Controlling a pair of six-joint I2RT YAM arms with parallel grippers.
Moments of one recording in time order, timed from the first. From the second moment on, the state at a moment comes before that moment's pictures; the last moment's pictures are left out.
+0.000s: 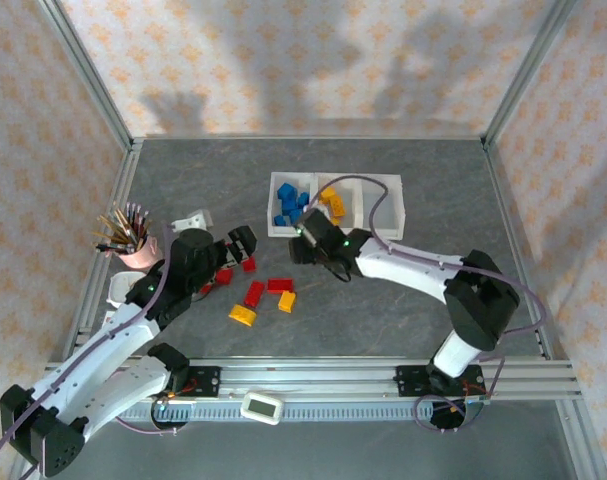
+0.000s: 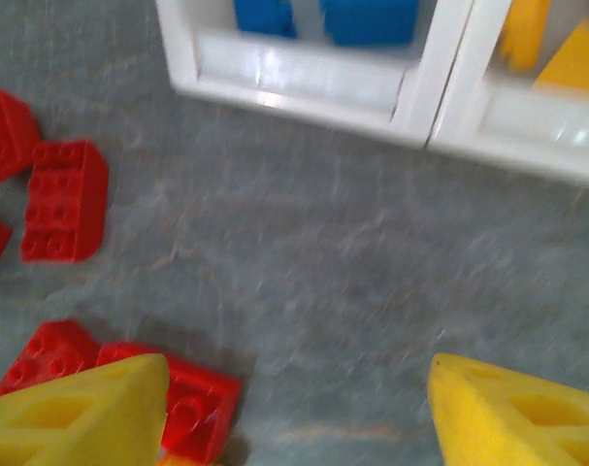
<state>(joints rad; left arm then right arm) -0.49 0.77 0.63 -0.42 -0.21 -0.84 0.94 1.62 1.07 -0.40 0.22 0.63</state>
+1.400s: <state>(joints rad) -0.49 0.70 0.55 -0.51 -0.20 -0.88 1.18 1.72 0.99 -0.39 0.35 0.92</state>
